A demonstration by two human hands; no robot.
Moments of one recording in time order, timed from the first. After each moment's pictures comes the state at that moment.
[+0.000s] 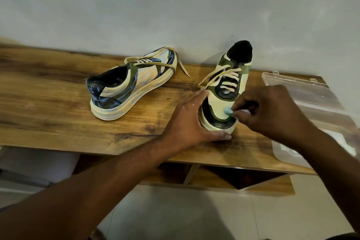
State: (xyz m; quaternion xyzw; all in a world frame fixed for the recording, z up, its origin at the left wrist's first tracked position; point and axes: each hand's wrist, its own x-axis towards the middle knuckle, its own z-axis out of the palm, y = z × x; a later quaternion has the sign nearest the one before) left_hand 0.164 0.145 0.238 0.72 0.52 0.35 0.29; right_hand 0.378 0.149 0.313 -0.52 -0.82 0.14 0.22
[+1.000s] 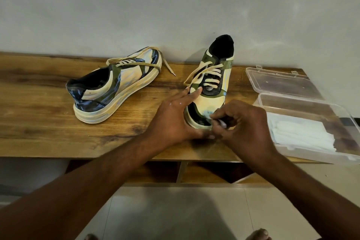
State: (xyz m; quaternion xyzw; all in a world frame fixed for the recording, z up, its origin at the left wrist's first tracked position) left_hand 0.158 0.153 0.231 0.77 0.50 0.30 0.24; right_hand 0.361 0.104 0.269 -0.54 -0.75 0.14 0.36
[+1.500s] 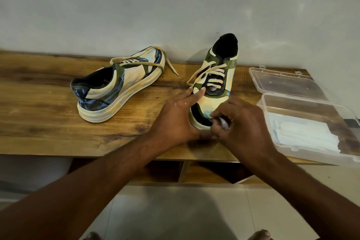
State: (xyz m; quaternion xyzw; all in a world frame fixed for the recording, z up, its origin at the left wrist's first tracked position) left_hand 0.159 0.152 0.233 0.78 0.52 0.27 0.24; right_hand 0.351 0.105 0.276 -0.55 -0.78 0.09 0.30
